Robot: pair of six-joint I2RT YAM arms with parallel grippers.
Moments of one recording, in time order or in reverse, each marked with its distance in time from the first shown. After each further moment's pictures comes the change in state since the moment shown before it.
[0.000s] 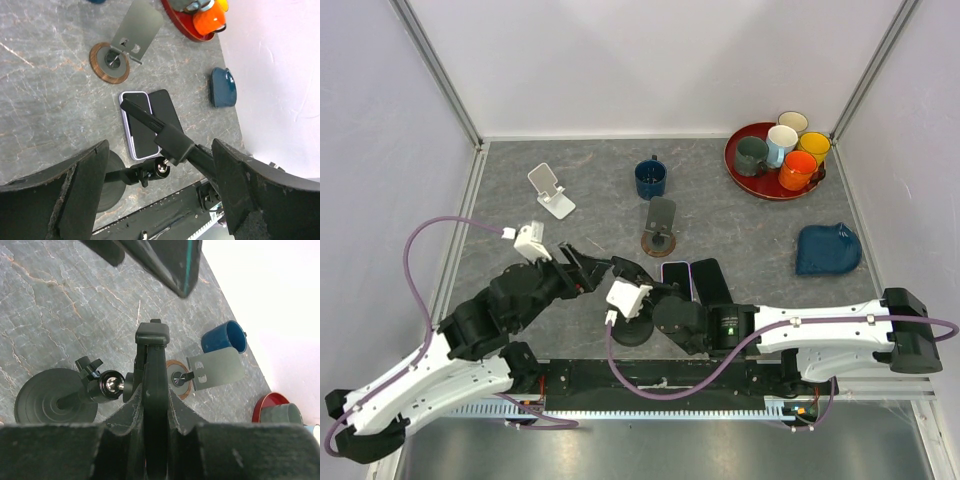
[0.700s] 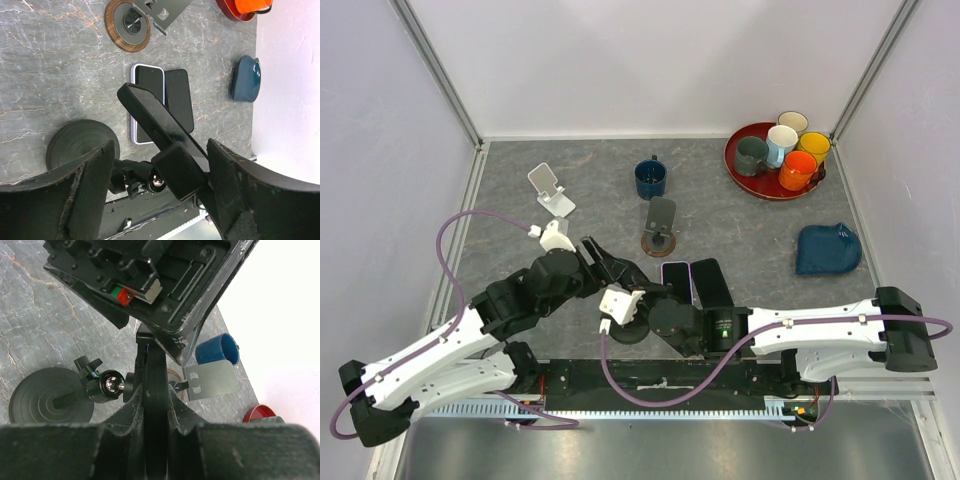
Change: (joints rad) left arm 0.001 0.264 0.066 -0.060 0.026 -0.222; right arm 0.016 0.030 -0.007 0.070 -0.013 -0.114
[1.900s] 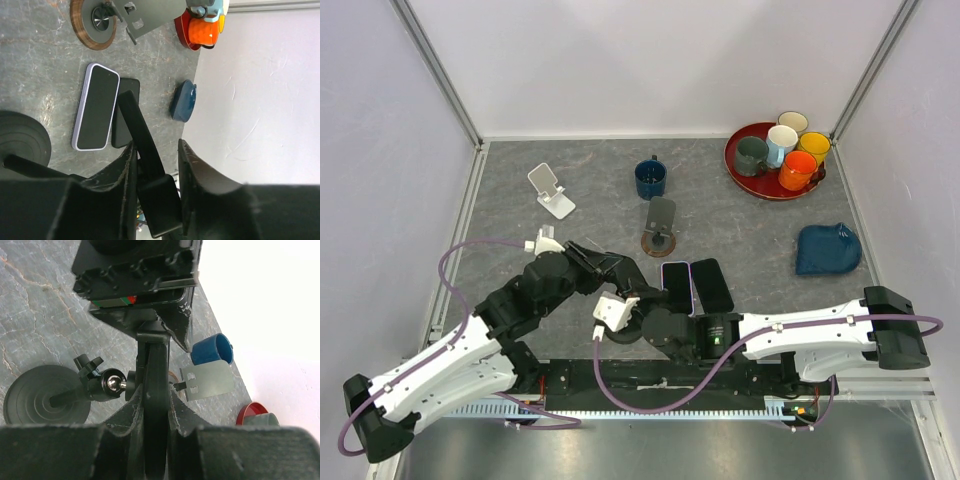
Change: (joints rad) left arm 0.103 -0.057 -0.160 0.240 0.099 -0.309; right arm 0.031 0.051 0.000 0.058 0.082 -0.015
